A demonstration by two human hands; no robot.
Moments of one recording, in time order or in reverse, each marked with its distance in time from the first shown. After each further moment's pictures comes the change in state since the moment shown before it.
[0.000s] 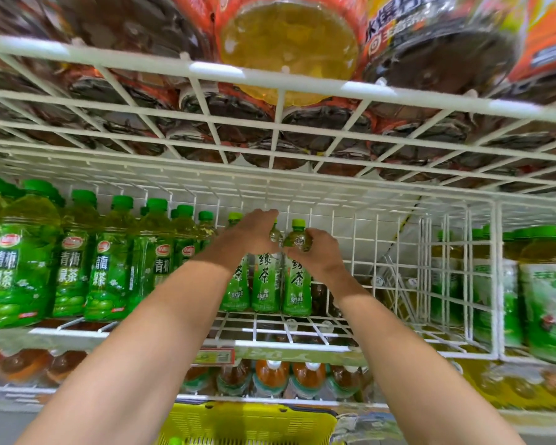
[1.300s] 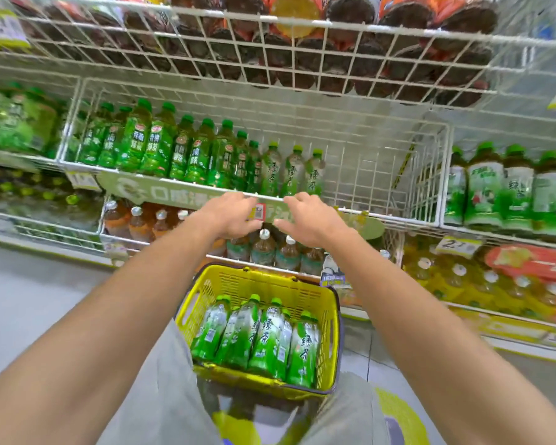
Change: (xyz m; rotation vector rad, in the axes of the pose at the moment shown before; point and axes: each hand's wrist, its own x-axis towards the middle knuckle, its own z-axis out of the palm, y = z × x) left_hand -0.327 0.023 0.071 0.367 0.151 -0.078; right_hand -0.293 -0.040 -0.048 -0.538 -0.184 -0.541
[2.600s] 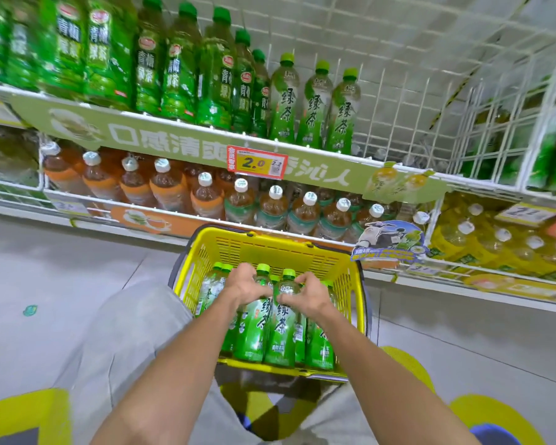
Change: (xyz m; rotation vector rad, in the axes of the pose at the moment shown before) left_hand -0.003 0.009 0.278 -0.944 -0.441 -0.508; right_hand -0.036 -0.021 0.280 0.801 -0.375 0.798
